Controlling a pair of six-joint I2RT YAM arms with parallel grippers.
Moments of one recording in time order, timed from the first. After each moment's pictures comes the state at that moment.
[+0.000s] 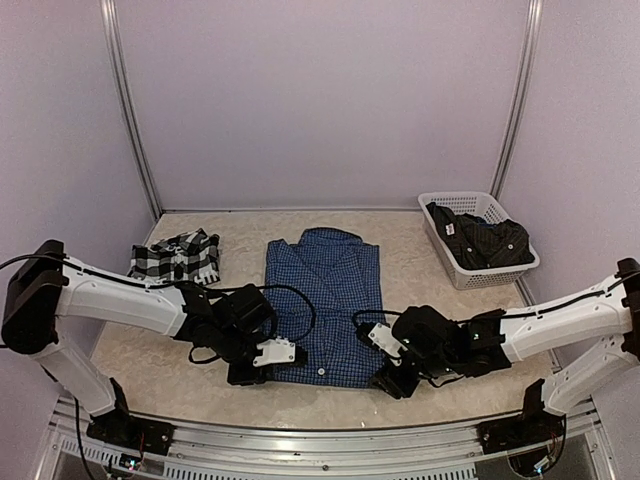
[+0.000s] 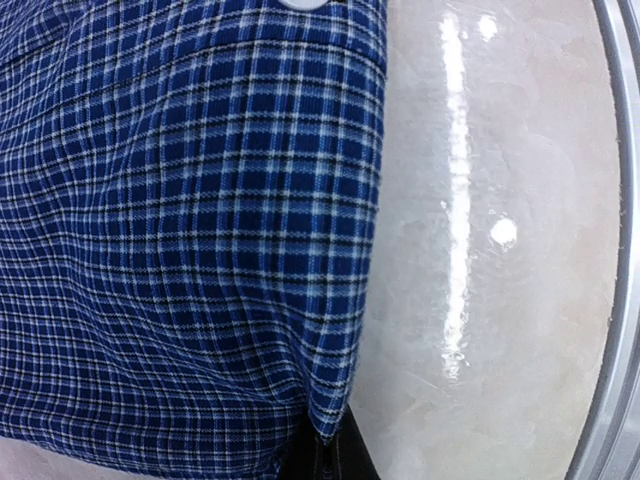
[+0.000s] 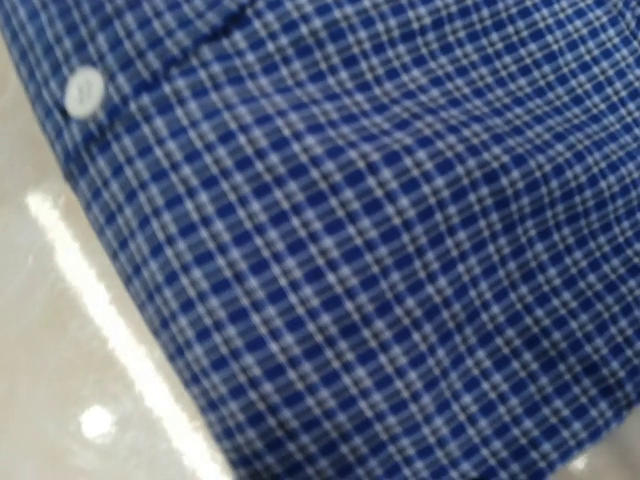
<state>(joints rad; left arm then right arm) -0.99 1.60 0.83 -0.45 0.14 0.56 1.15 1.36 0.63 -0.17 0.10 0.18</state>
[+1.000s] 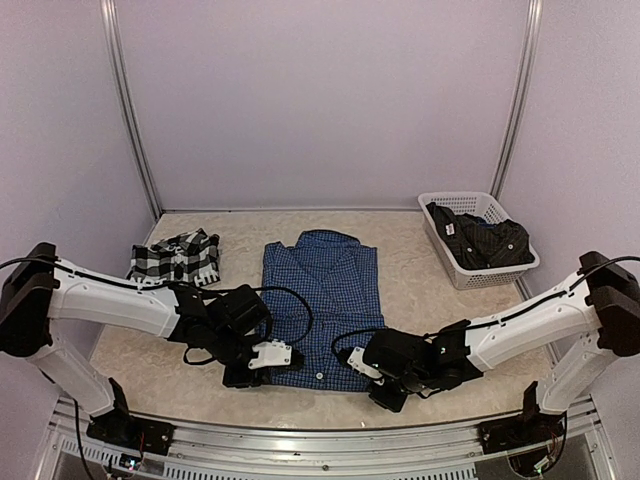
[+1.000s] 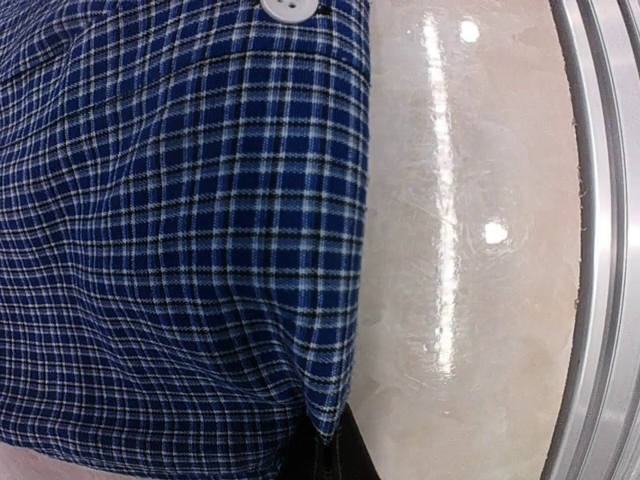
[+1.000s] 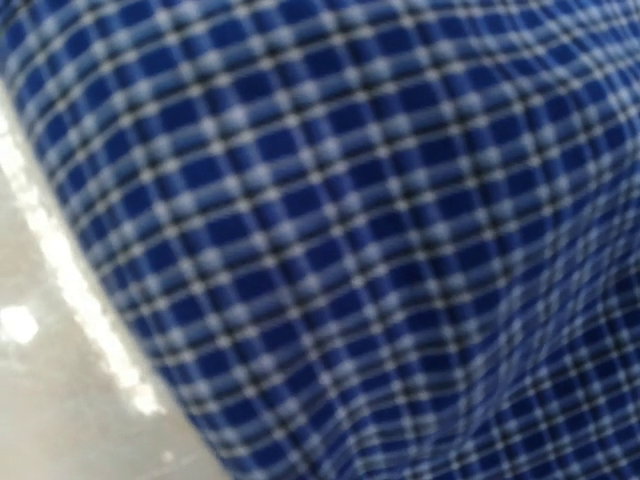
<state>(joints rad) -1.00 1.55 0.80 -0.47 0.18 0.58 1.27 1.57 0.73 -0.26 0.20 0.12</state>
